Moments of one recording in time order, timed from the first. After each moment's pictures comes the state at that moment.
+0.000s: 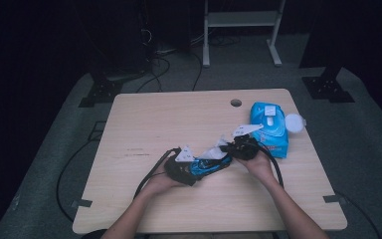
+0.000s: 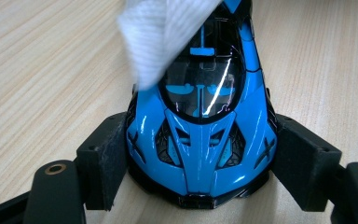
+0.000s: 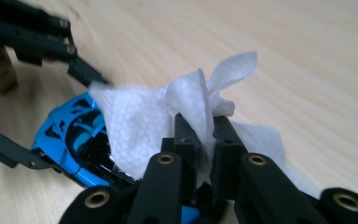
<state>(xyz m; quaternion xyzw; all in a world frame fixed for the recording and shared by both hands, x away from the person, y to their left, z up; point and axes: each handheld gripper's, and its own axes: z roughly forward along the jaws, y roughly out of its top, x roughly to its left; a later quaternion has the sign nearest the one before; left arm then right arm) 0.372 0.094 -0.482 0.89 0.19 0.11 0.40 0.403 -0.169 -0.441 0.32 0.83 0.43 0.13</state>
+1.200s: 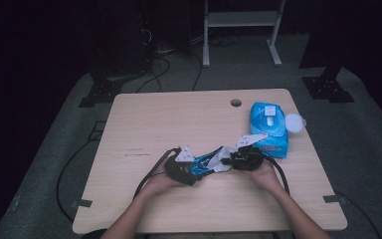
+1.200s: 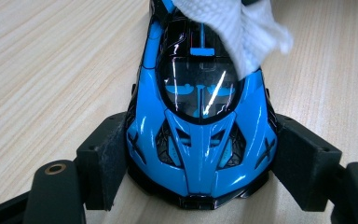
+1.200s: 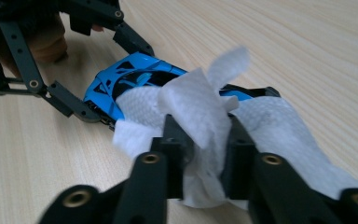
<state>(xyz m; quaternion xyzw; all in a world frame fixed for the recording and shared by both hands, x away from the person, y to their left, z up) 0.372 0.094 -0.482 0.89 0.18 0.11 0.40 0.383 -0.179 -0.461 0.29 0.85 0.44 0.07</state>
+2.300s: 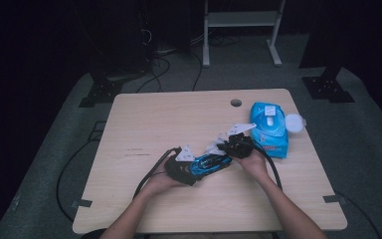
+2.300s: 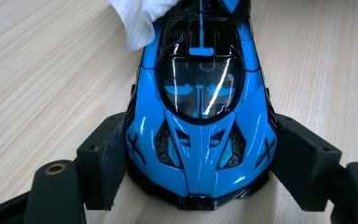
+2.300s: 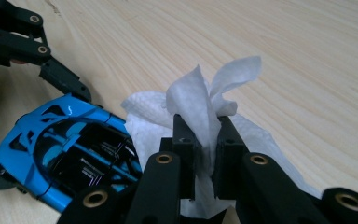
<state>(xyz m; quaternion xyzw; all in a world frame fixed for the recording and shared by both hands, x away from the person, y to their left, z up) 0.373 0.094 -0.482 0.89 0.18 0.10 0.40 0.413 -0.152 -0.450 0.32 0.84 0.41 0.15</state>
